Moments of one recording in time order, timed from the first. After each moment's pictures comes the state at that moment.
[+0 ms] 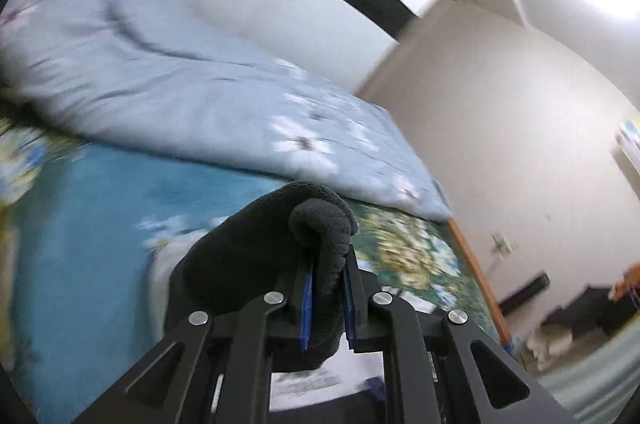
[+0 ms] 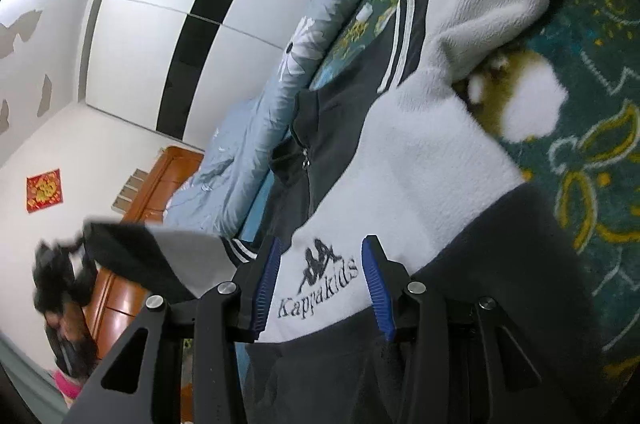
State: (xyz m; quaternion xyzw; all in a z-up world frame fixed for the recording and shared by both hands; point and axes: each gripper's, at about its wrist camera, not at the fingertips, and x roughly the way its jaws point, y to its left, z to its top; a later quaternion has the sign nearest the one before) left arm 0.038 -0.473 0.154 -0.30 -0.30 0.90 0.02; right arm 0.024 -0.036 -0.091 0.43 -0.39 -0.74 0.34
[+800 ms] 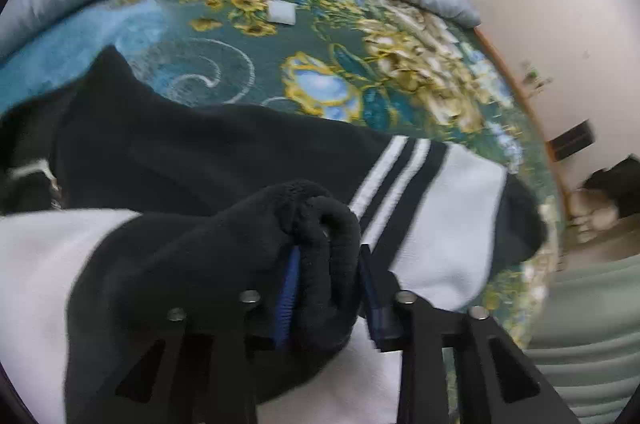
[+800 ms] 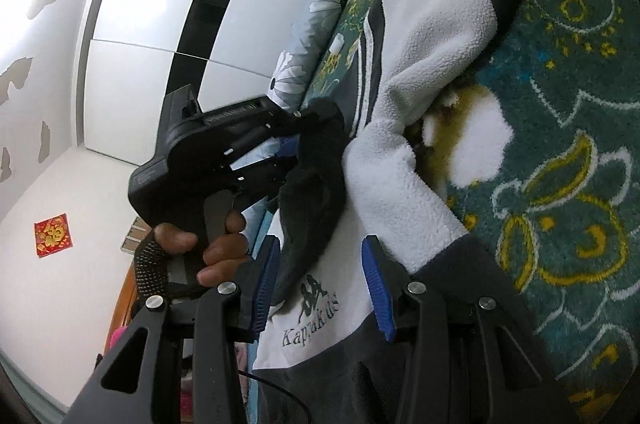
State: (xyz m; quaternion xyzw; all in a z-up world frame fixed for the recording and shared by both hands) left arm -0.139 -0.234 -0.067 -0.55 -0.21 0.79 0.13; right arm 0.003 -0.011 -0.103 0.42 -0.44 -0.73 0.30
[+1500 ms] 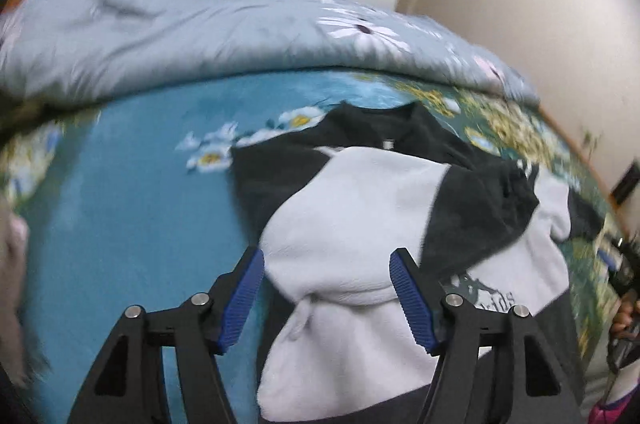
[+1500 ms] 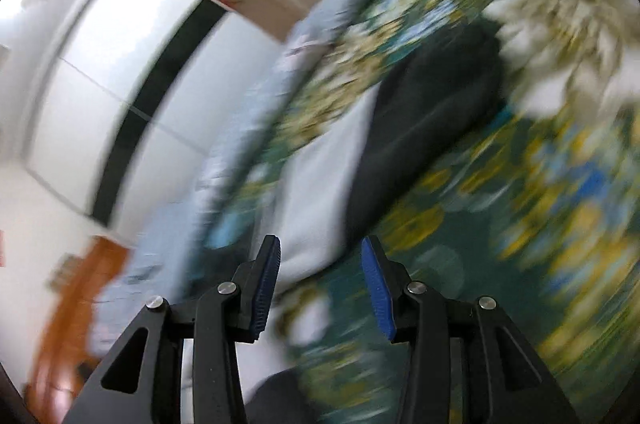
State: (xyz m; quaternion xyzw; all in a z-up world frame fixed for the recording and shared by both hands) left arm 0.099 -0.439 -0.041 -0.41 -0.16 0.90 -0.07; right arm -0.029 0.129 -0.055 0.36 -0.35 -0.85 0.11
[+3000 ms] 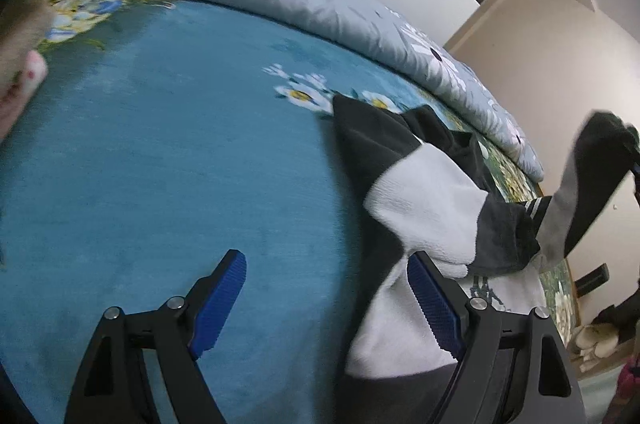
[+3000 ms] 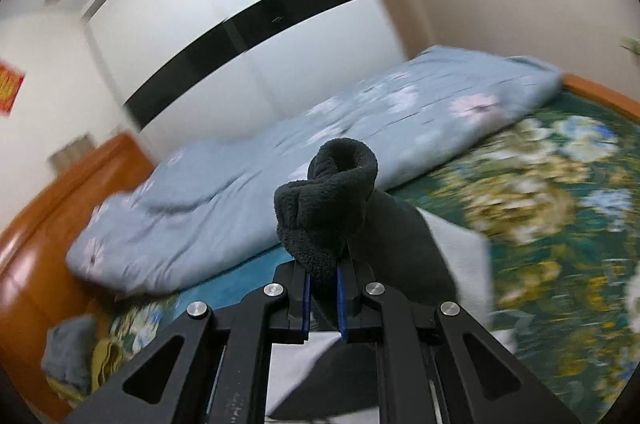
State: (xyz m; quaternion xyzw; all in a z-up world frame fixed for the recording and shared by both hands) left arm 0.167 -0.512 -0.090 -0.37 -0.33 0.86 -0.09; right arm -0.064 -0.141 0.148 0.31 -0.14 -0.90 0.28
